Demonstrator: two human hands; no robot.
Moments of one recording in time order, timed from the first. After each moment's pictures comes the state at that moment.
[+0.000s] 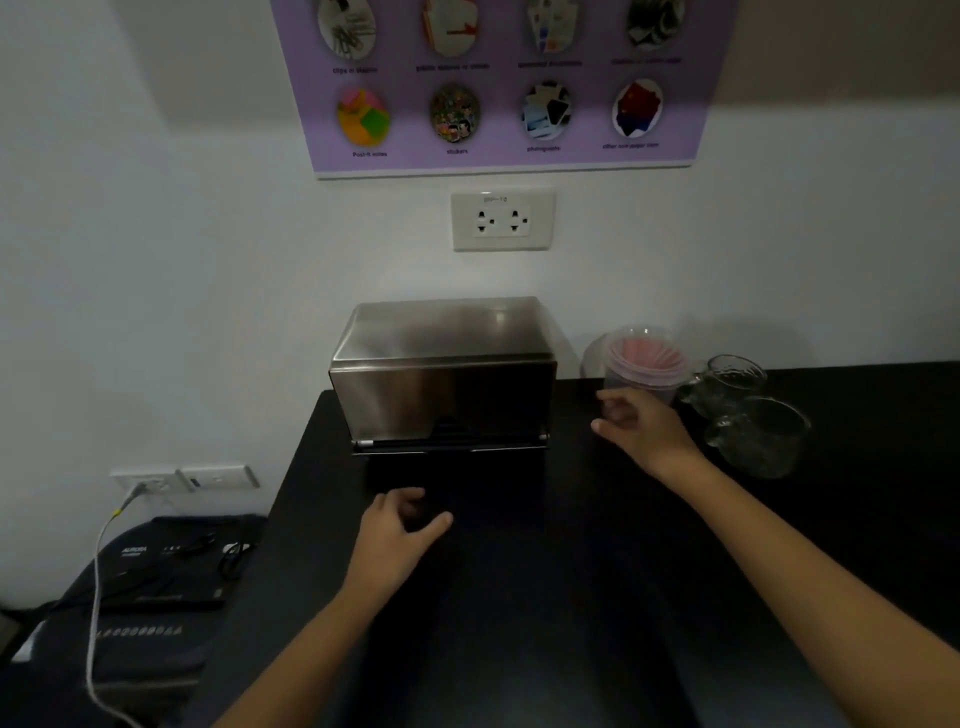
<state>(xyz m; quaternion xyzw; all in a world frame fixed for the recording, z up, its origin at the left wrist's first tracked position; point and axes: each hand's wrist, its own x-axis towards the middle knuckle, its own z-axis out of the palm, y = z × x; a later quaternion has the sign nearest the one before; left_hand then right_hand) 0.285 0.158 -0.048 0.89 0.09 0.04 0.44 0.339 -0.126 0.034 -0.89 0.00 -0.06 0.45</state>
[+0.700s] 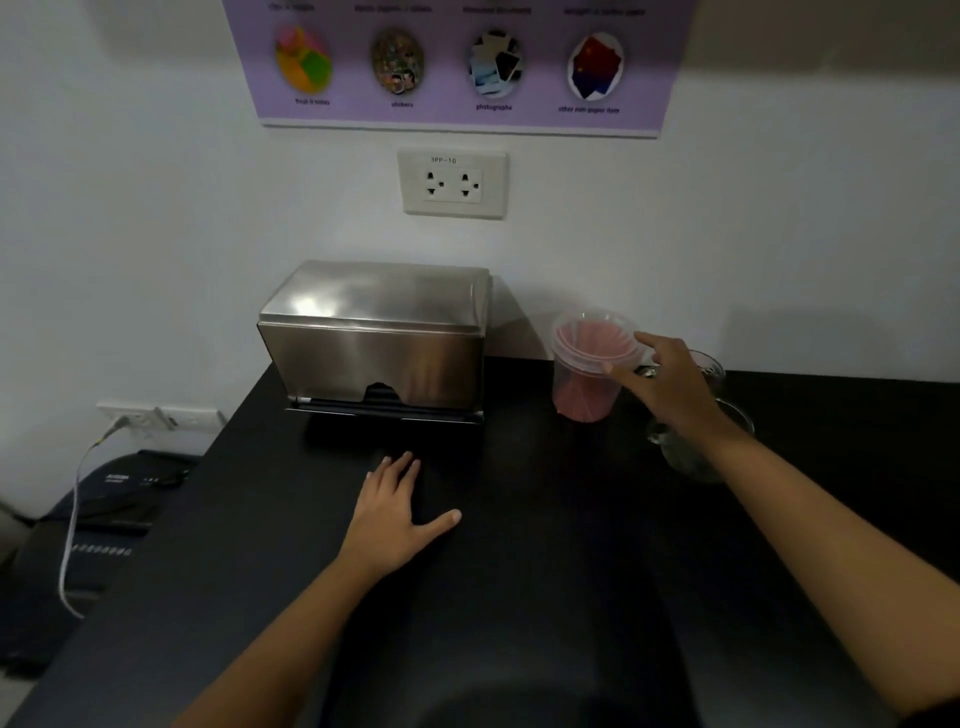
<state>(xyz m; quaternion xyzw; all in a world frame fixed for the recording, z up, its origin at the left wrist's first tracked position) 0.277 0.066 -0.069 0.97 0.01 0.00 0.22 0.381 -0.233 0.042 -0.90 -0.04 -0.11 0.42</state>
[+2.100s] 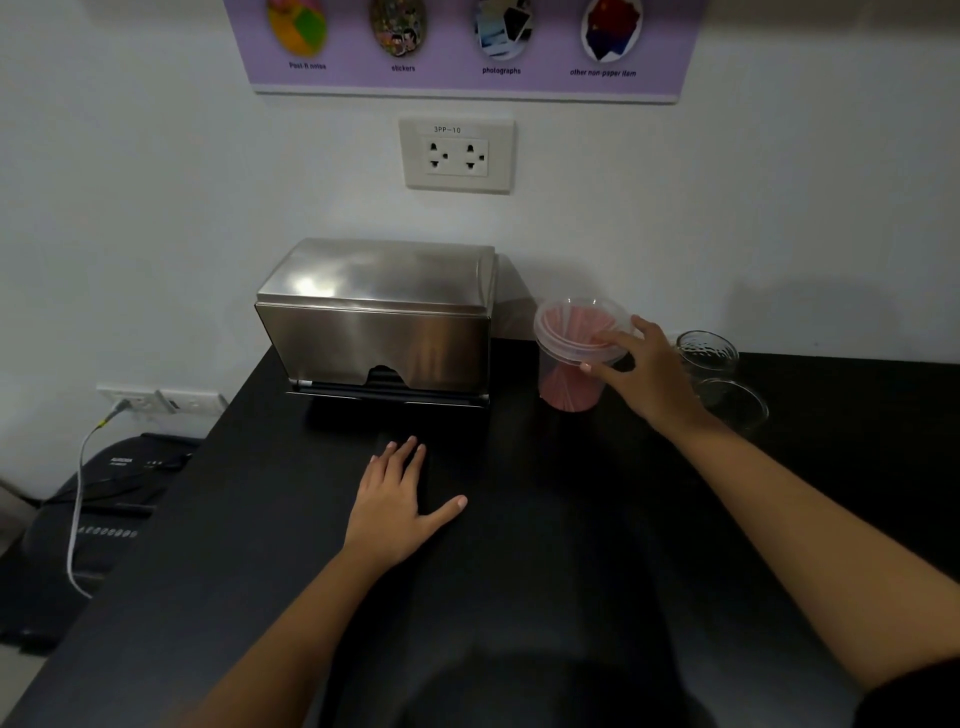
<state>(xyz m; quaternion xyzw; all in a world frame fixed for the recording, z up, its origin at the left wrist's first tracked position) 0.272 0.065 -0.072 0.99 0.00 0.03 0.14 0.379 -0.205 0.031 -0.92 -0.09 -0.12 0.36</state>
